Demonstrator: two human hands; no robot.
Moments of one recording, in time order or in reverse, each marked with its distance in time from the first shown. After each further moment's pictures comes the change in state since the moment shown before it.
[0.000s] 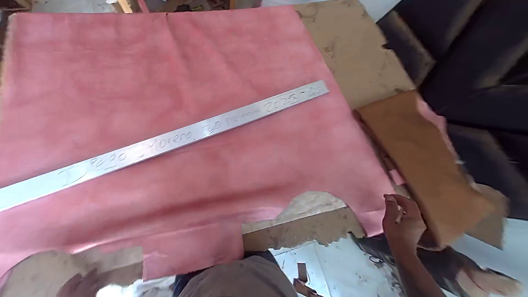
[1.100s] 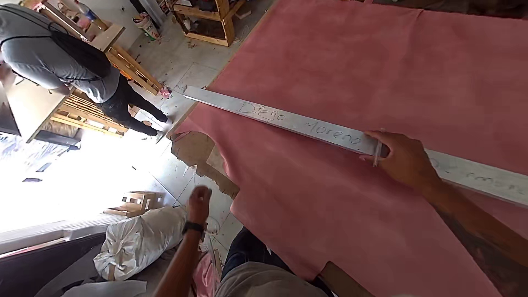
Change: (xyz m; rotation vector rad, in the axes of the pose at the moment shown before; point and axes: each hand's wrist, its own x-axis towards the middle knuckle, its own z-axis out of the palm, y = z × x) left_hand -0.124 -0.027 0.032 -0.025 0.354 -0.011; right_hand 0.028 -0.515 0.239 0.232 -0.712 -1.254
